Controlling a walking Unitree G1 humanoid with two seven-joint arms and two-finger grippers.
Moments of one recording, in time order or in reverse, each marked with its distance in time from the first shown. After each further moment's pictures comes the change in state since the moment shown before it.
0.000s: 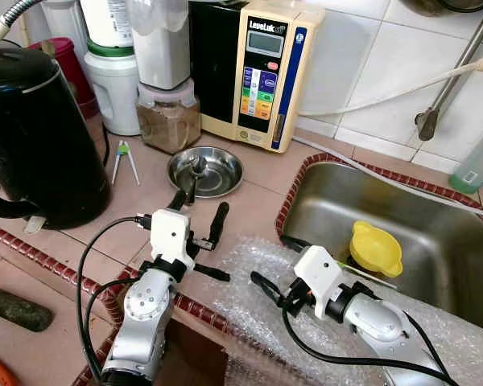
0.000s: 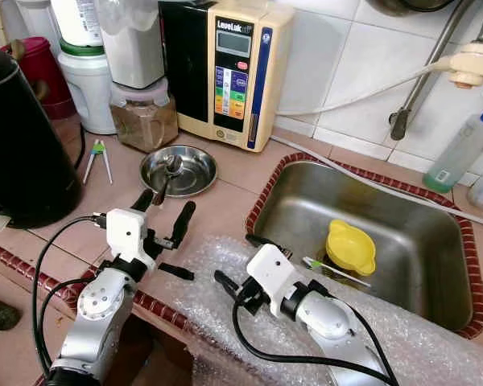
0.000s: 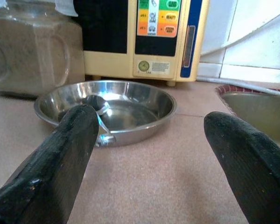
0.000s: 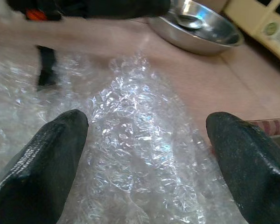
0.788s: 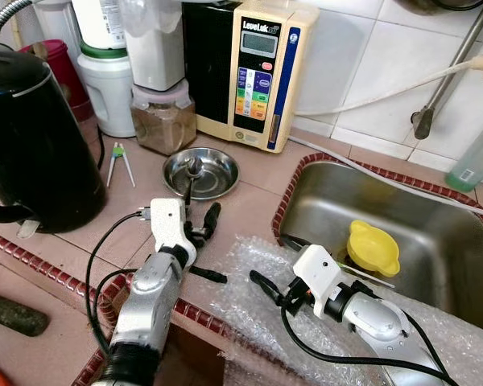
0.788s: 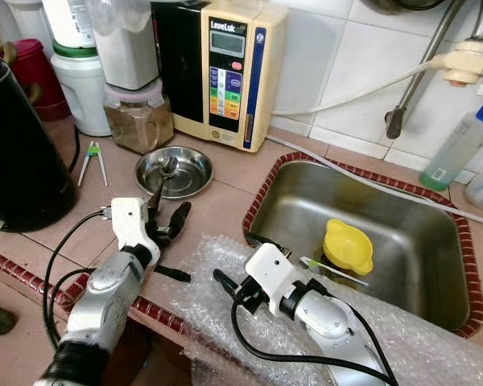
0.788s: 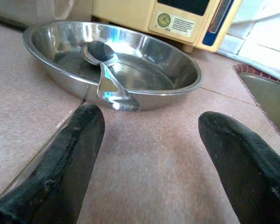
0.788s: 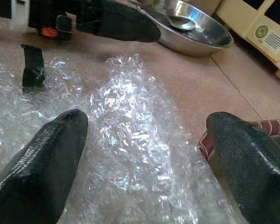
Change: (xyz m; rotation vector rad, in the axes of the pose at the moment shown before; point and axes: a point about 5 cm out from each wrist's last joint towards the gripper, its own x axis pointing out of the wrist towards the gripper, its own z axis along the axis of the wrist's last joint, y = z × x) left arm 0.015 0.008 -0.009 -0.187 0.176 0.052; right arm 0.002 -0.004 0.002 -0.039 -0.003 -0.030
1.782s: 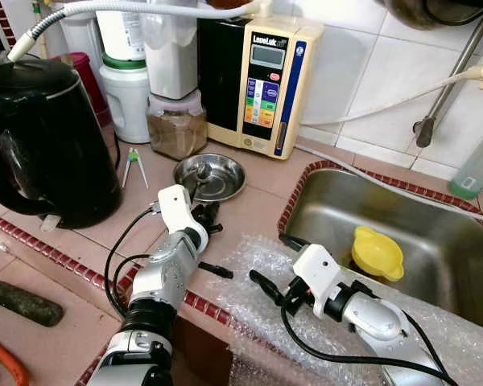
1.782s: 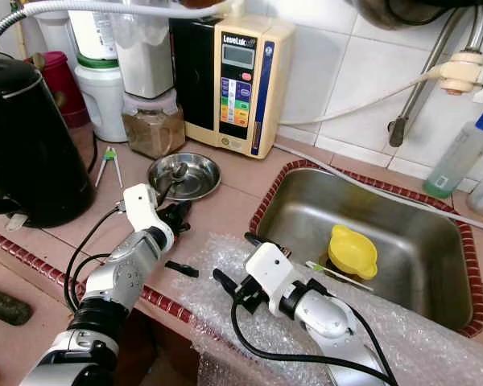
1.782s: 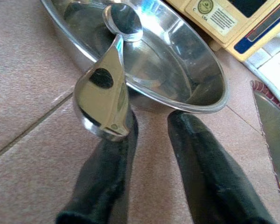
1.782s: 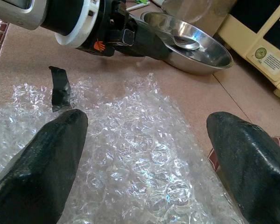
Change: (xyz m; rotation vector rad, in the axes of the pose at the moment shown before) left arm 0.044 -0.001 -0.002 -0.347 0.235 0.158; right arm 0.001 0.001 0.000 0.008 -0.001 0.001
